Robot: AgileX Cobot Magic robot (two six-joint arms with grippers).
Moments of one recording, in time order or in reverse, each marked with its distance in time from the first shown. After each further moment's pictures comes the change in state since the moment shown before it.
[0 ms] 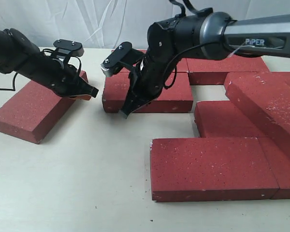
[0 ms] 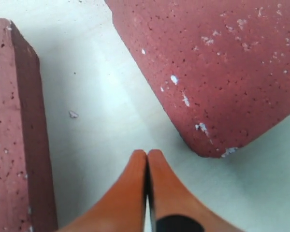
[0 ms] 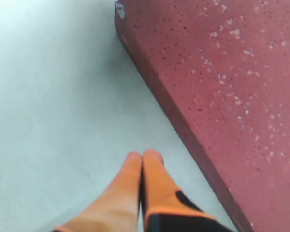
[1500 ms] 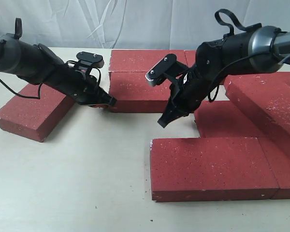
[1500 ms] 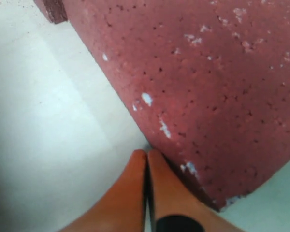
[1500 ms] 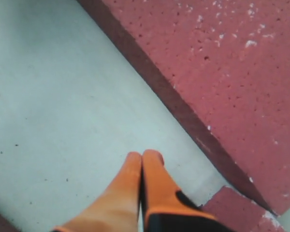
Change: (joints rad) left arm -0.080 0.145 -0.068 -0.143 -0.027 0.112; right arm -0.153 -0.105 0.324 0.011 -0.220 -0.031
